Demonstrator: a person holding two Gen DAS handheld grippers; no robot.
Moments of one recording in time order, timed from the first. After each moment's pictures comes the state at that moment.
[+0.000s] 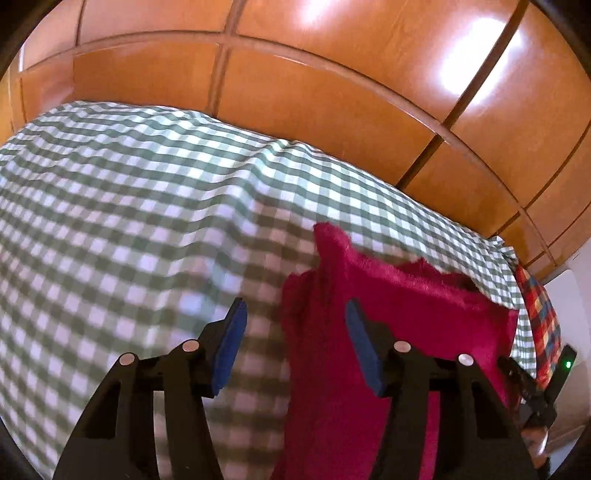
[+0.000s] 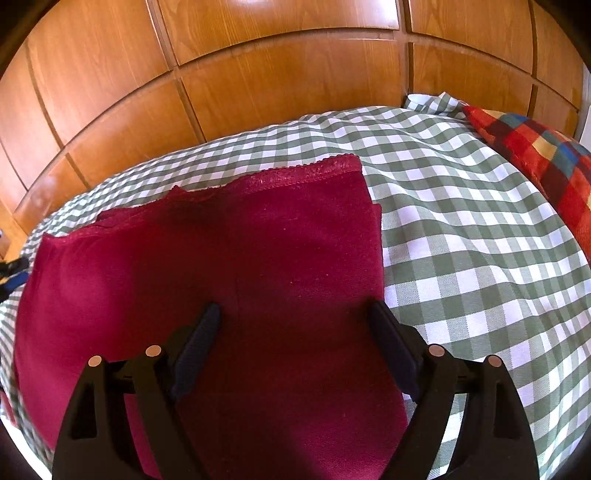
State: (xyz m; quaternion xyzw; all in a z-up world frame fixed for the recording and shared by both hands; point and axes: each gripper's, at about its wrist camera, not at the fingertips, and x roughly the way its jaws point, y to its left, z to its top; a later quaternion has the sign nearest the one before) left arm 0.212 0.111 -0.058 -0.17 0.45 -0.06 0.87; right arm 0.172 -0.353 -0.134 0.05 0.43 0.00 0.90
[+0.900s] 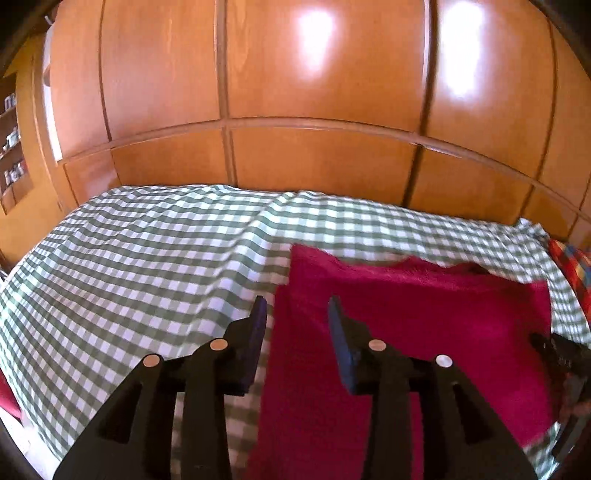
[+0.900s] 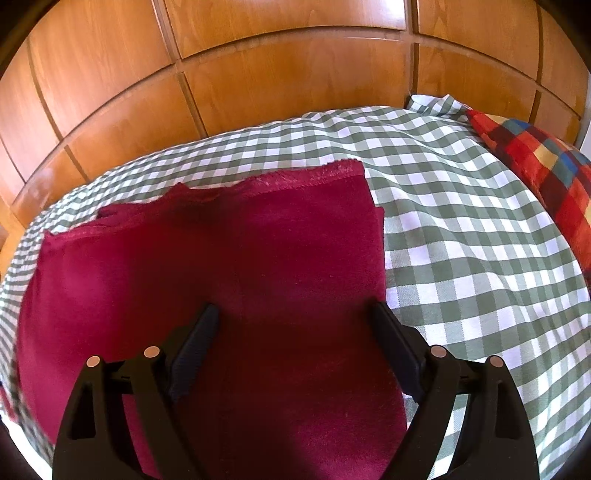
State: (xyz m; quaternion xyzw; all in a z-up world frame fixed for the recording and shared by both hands) left arm 0.127 0.039 -0.012 -0.02 0.35 0.05 0.93; right arm 0.176 -0.348 -0.117 0.04 0.45 0.00 0.89
